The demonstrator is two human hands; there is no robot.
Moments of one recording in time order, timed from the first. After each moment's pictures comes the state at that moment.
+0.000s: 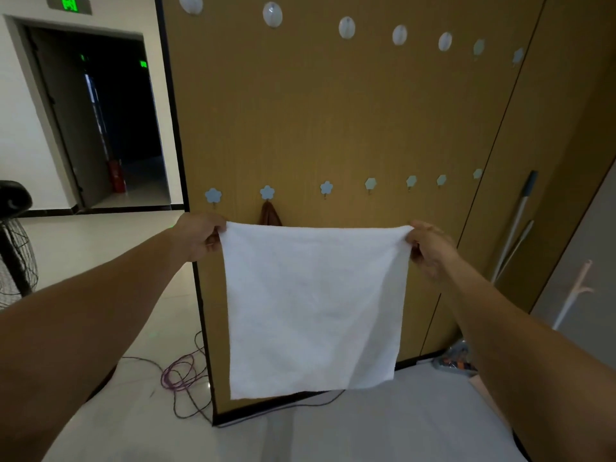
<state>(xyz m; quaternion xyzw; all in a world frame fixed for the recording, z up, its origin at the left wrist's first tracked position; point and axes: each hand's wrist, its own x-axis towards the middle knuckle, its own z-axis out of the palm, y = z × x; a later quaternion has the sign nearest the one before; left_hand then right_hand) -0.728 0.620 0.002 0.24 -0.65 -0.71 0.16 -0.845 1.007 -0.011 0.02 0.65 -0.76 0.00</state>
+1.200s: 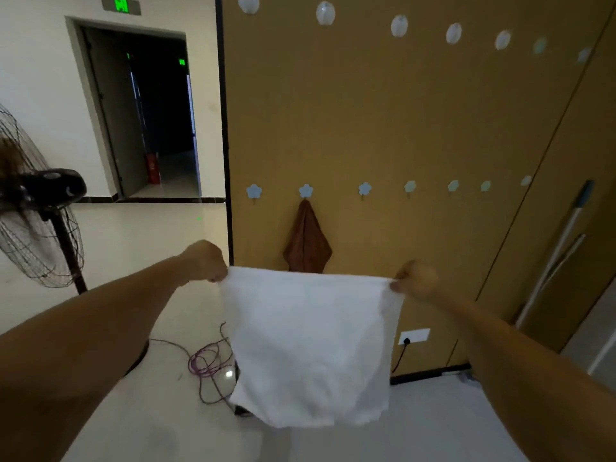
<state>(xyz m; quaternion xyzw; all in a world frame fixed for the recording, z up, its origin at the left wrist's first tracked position) -0.667 0.560 -0.038 0.25 -0.95 -0.17 -0.01 -0.834 0.932 -0.059 -0.16 0.97 -0.19 0.03</state>
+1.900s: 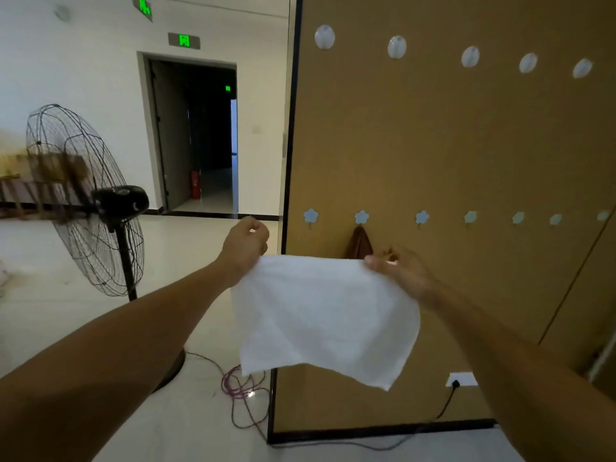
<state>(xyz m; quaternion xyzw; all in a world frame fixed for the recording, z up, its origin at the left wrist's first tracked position) -0.652 0.496 -0.008 0.19 -0.76 -0.52 0.34 -0.786 0.774 -0.010 -0.30 0.82 -0.50 0.05</state>
